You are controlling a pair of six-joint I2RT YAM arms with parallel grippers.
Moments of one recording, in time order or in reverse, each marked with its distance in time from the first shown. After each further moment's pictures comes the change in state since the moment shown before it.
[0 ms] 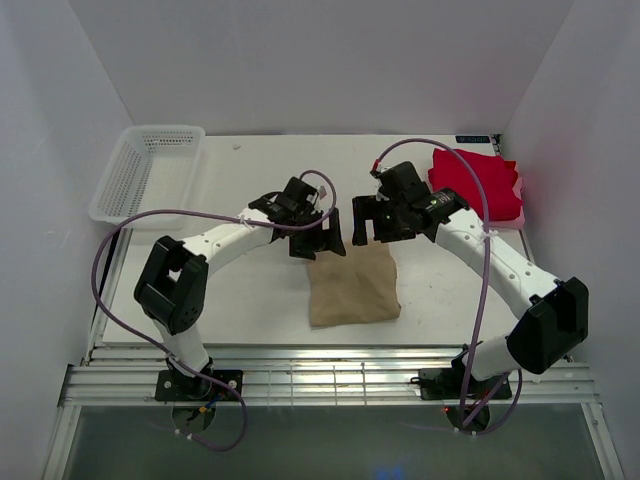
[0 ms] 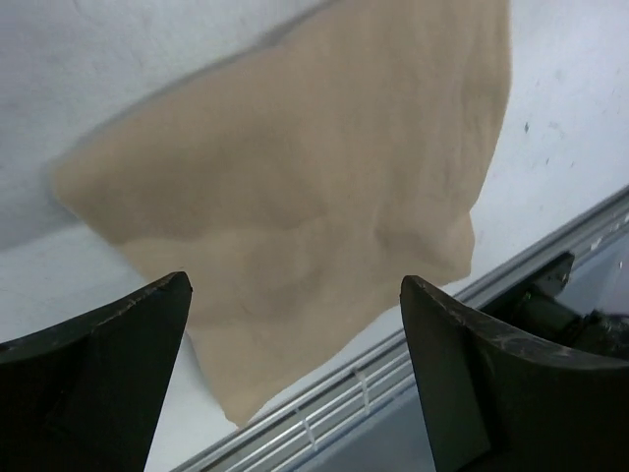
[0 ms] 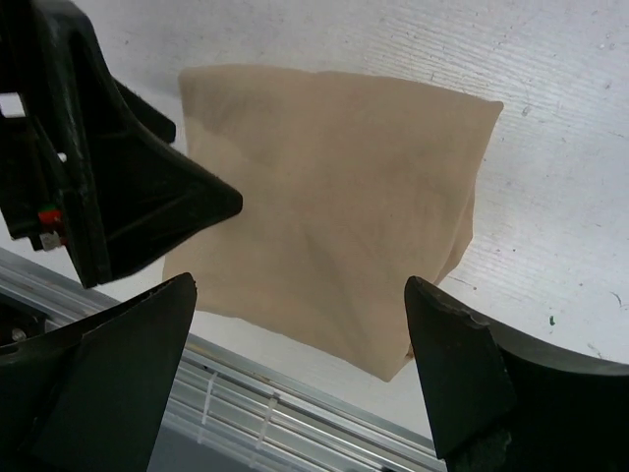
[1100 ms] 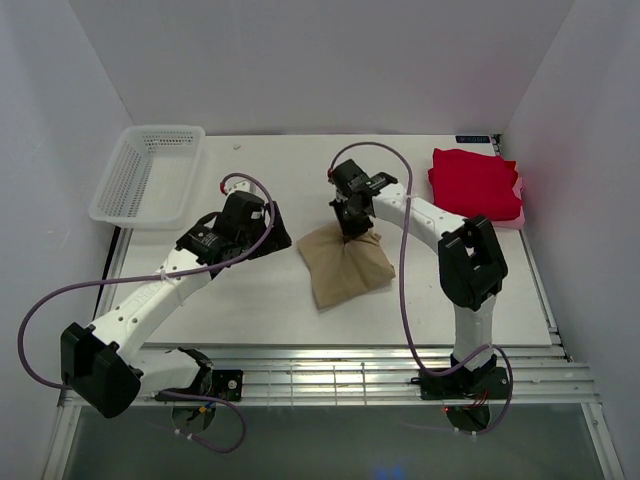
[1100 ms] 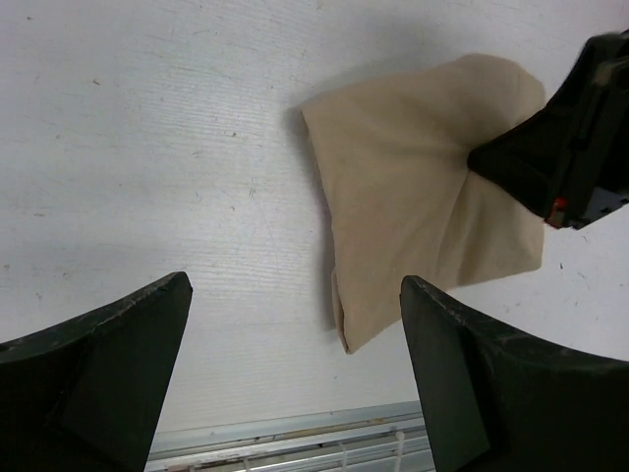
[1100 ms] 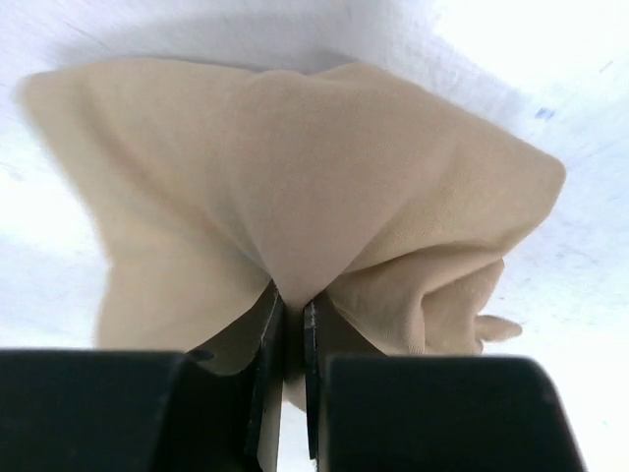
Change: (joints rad) left arm 0.060 -0.555 -0.205 -0.164 -0.500 -0.117; right arm 0.050 0.507 0.225 0.048 0.061 -0.116
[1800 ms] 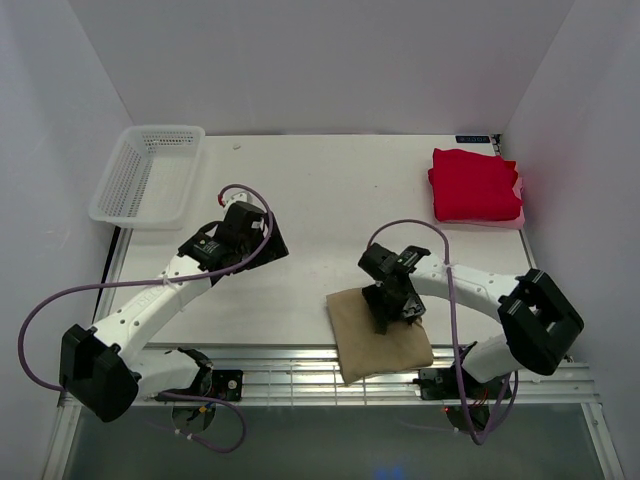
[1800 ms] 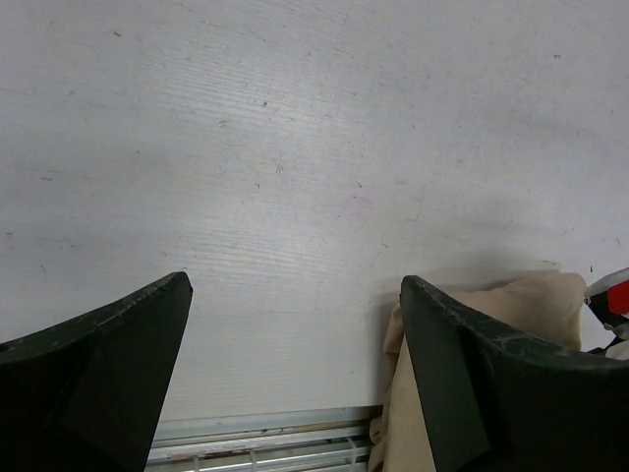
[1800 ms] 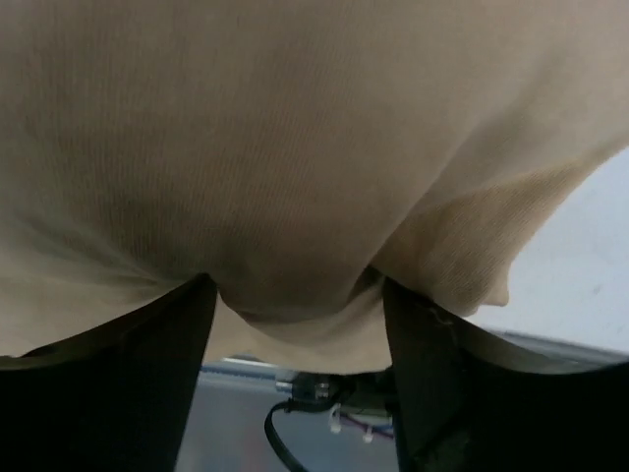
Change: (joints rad) left arm 0.000 -0.030 -0.093 0.008 -0.014 -0.051; right arm 0.173 -0.511 -0.686 -0.111 0.033 0.177
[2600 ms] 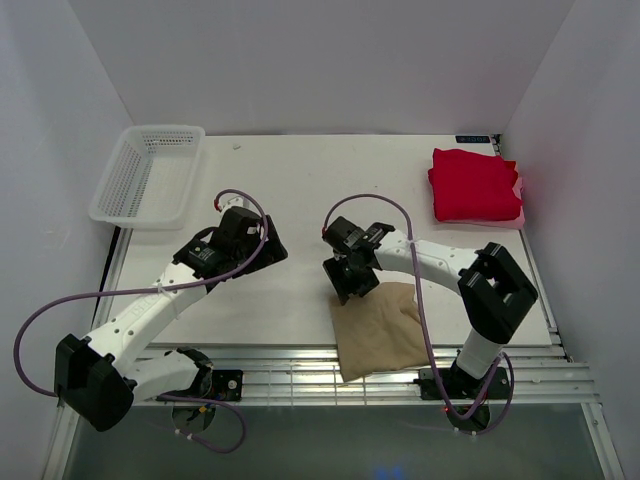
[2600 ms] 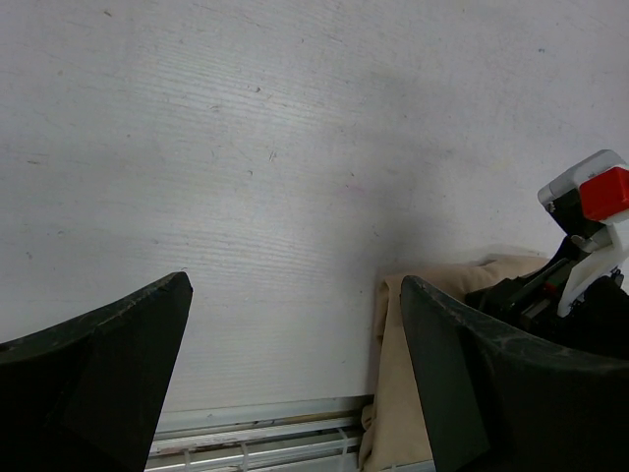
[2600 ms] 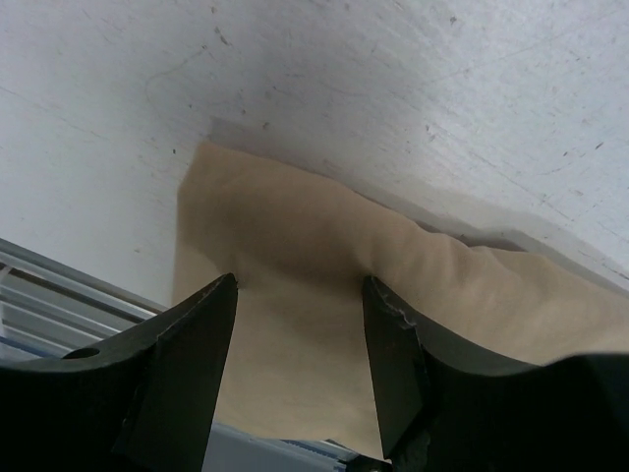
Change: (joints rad) left arm 0.000 -0.057 -0.046 0.013 0.023 -0.029; right arm 0.053 0.261 0.317 0.089 -0.075 -0.066
